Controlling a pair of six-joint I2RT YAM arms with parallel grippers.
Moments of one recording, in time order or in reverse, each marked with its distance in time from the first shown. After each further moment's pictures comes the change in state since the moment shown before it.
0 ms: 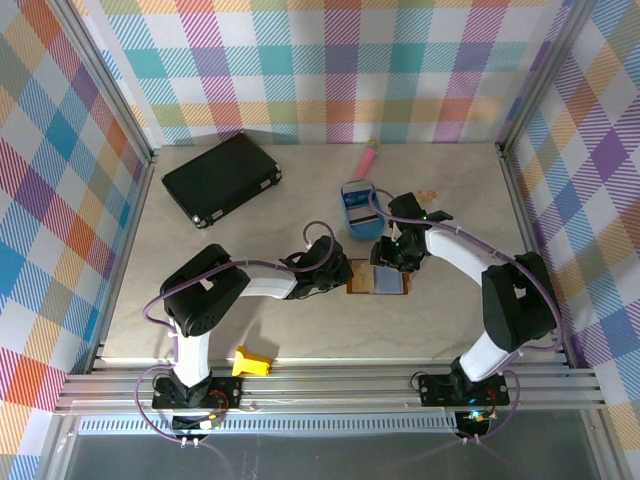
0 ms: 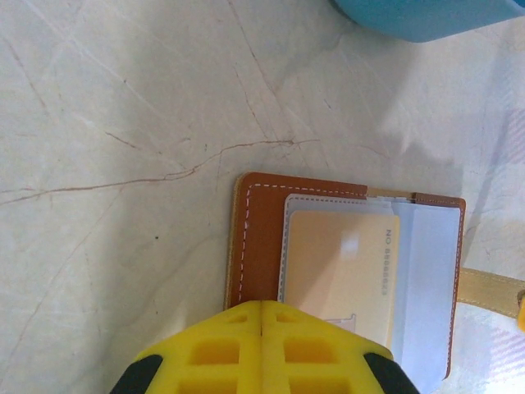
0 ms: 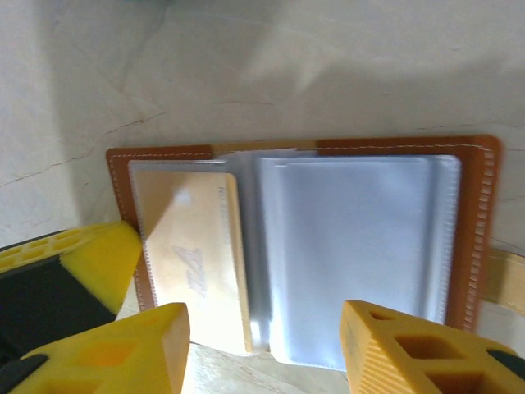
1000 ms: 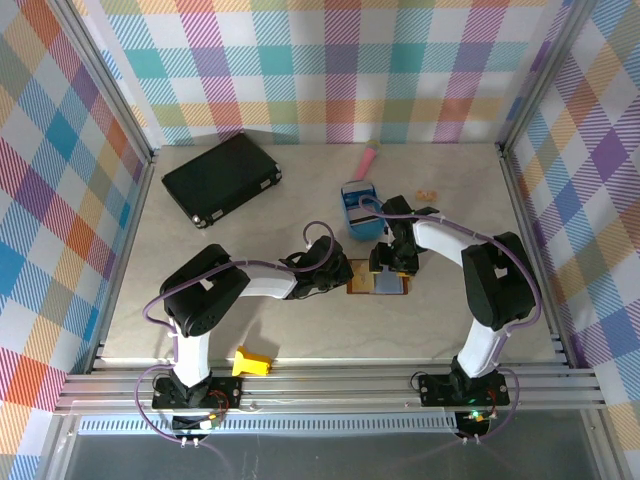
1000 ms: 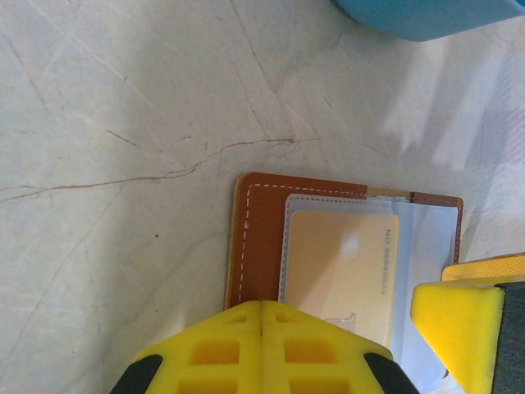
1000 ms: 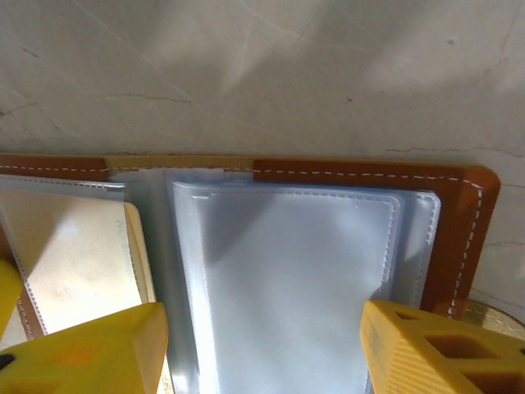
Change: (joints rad) left arm 0.000 -0.001 0.000 -0.001 0.001 -0.003; right arm 0.002 0.163 0.064 -0.050 0.049 -0.086
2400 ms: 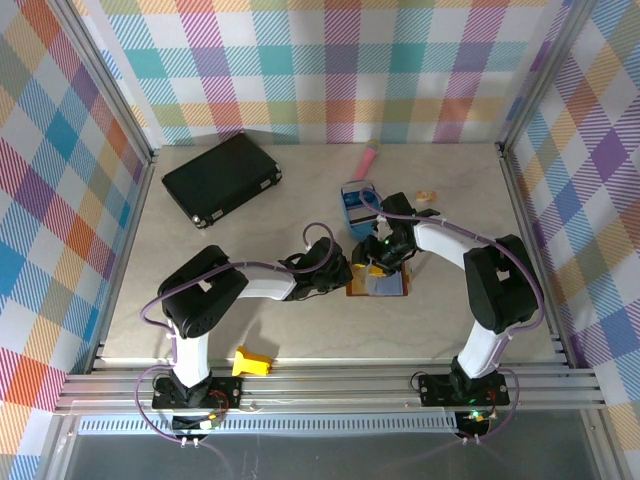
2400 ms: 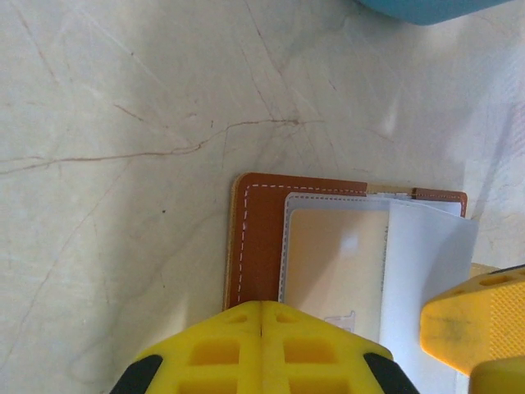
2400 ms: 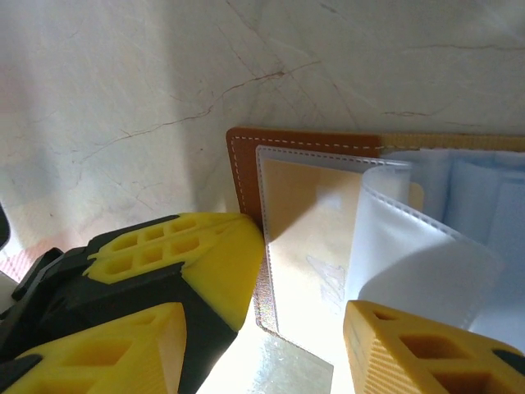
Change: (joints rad) left arm -0.006 -0.017 -0.014 -0.010 0.000 0.002; right arm 0.005 -0.026 -0.023 0.144 -0.379 0.138
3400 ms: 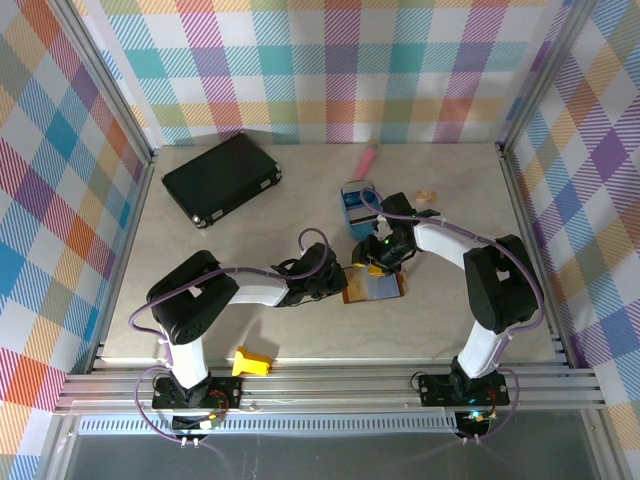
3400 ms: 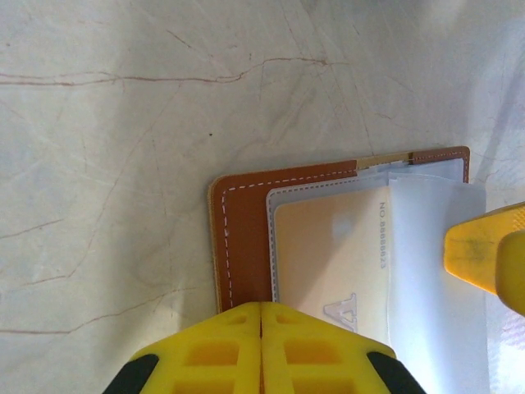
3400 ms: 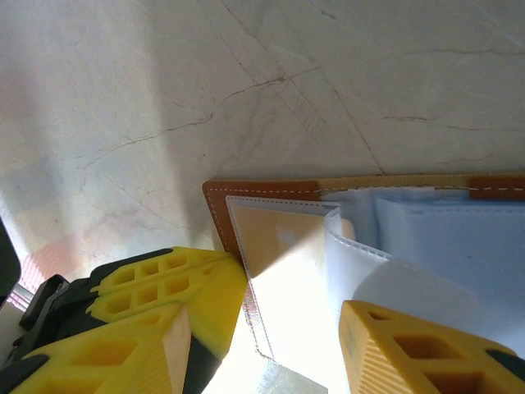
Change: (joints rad) left arm -0.005 -0.071 -0.083 -0.001 0.020 0.030; right arm 0.000 0.000 -0.004 0.014 0.000 0.019
